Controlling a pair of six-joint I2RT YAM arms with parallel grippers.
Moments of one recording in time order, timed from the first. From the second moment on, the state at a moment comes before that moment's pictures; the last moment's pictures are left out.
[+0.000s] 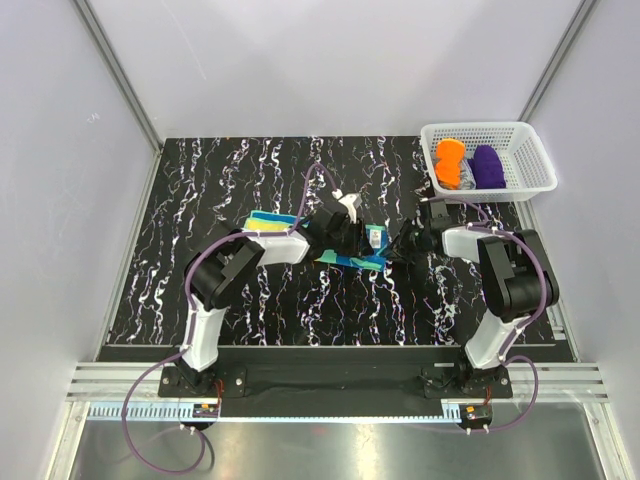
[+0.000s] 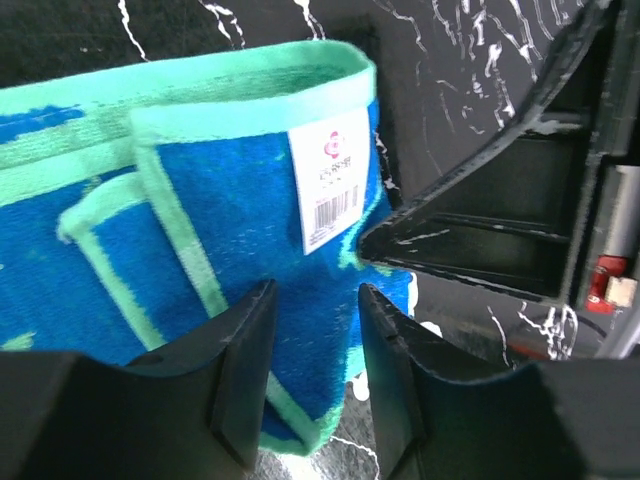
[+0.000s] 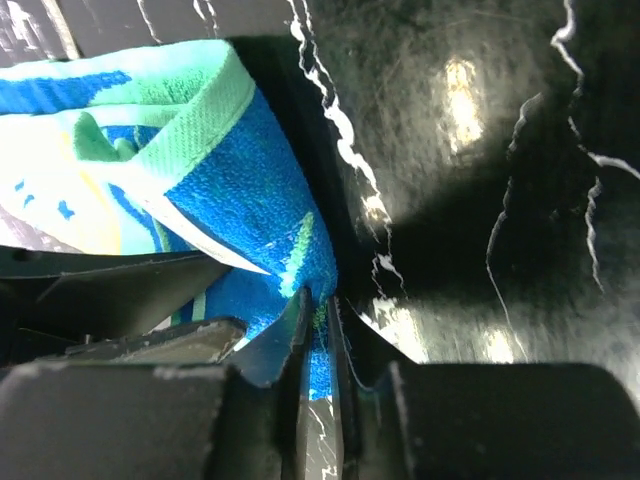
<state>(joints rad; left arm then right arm) -0.75 2.04 1.20 0.20 0.25 -0.61 0.20 1.76 0.85 -0.05 -0.43 0.75</state>
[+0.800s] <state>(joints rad) -0.75 2.02 1.17 0.18 0.15 -0.63 0.41 1.74 1.08 -0.34 -0.23 0.72</state>
